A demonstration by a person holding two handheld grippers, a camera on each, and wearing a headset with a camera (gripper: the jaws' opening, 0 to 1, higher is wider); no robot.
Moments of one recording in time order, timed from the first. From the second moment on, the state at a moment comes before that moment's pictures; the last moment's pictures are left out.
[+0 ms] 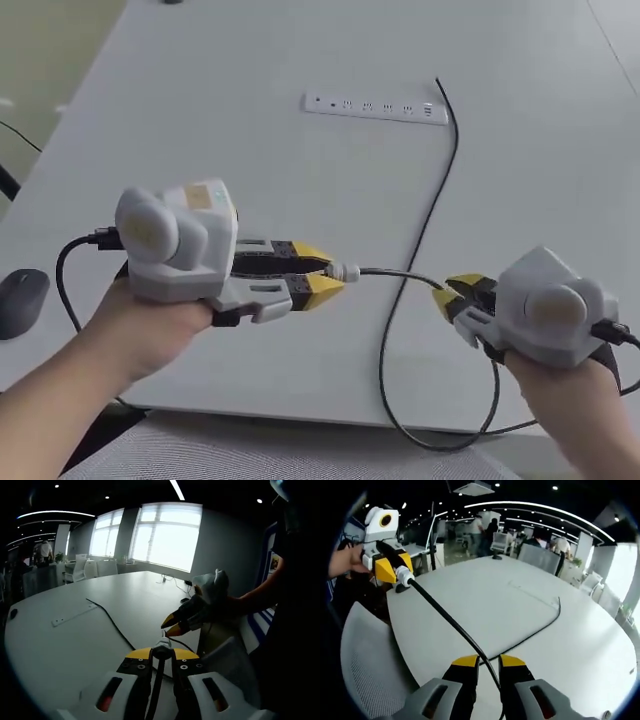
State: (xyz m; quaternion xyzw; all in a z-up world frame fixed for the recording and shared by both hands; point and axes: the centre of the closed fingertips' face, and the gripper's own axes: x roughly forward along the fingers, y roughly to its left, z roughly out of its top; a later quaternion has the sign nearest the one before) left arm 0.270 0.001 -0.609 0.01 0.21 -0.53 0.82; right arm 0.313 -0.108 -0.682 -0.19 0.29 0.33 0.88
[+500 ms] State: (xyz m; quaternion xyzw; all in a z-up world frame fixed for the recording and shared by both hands) left arm 0.271 0.003 -0.611 0.01 0.21 -0.53 0.82; right arm 0.283 -0.031 -0.633 -0.33 0.18 0.44 0.81
